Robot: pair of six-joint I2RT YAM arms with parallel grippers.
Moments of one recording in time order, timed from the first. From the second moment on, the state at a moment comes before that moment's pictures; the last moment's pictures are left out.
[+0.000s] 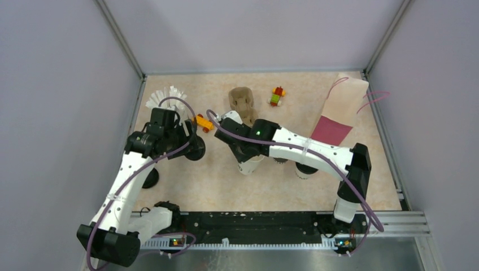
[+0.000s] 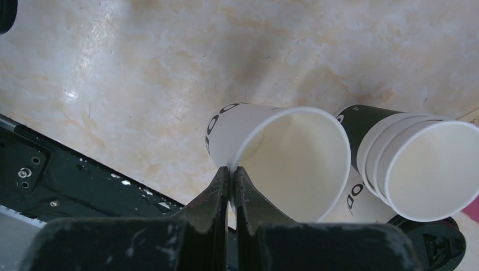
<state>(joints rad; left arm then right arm) -0.23 1.02 1.09 -1.01 0.09 -0.55 1.17 1.76 1.77 -1.10 0.37 0.48</state>
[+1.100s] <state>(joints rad) -0.24 1.01 1.00 -1.00 0.16 -0.56 1.24 1.79 1.57 -0.90 0.32 0.60</state>
